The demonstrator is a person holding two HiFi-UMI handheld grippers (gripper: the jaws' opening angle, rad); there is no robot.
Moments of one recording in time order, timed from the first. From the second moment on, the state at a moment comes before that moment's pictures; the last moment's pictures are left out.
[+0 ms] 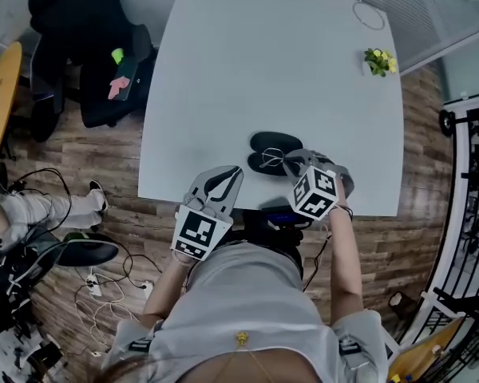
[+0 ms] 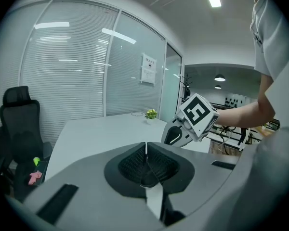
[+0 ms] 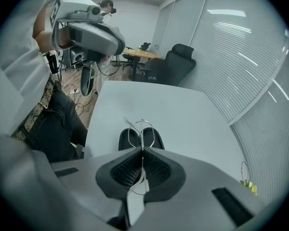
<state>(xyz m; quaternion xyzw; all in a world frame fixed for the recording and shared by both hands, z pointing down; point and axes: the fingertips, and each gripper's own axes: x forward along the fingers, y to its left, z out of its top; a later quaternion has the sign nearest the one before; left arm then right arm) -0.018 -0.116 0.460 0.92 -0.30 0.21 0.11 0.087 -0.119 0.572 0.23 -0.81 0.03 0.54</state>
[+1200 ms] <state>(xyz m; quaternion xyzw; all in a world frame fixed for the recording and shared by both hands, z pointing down) -0.007 -0.108 0.452 0.94 -0.27 0.21 0.10 0.090 -0.101 0.501 0.27 -0.80 0.00 0.53</state>
